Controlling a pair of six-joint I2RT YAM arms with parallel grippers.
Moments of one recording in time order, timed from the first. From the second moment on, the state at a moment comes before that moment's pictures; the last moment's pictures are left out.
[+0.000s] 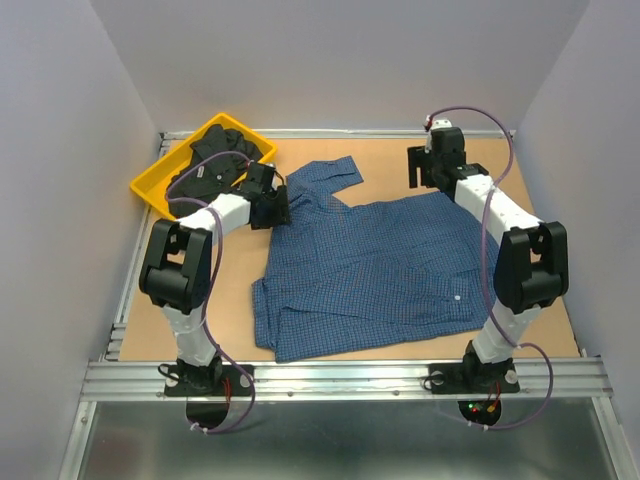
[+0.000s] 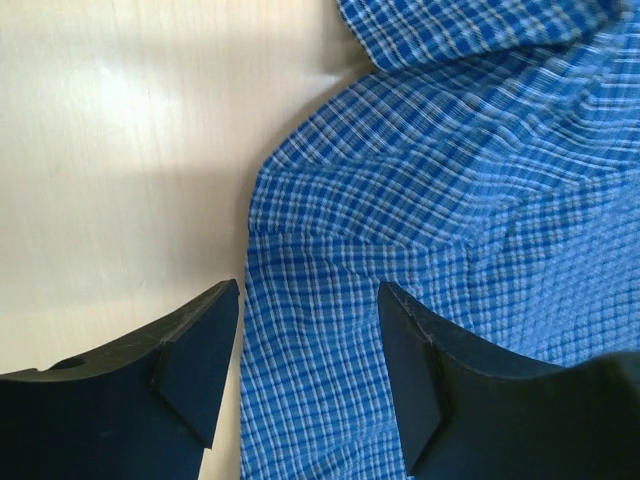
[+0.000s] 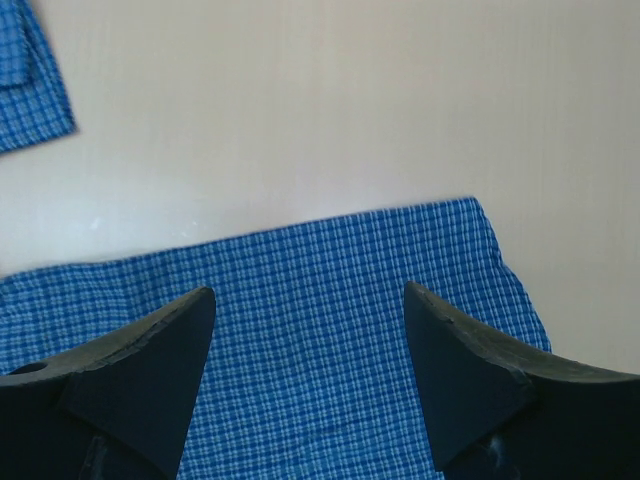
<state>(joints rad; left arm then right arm) -0.32 1.79 1.19 -0.35 0.01 -0.42 0.22 1.77 1.42 -0.28 0.17 0.02</state>
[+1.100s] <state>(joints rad) -0.27 1.98 1.33 -0.39 0.14 -0.30 0.00 1.81 1.37 -0.27 0.14 0.10</state>
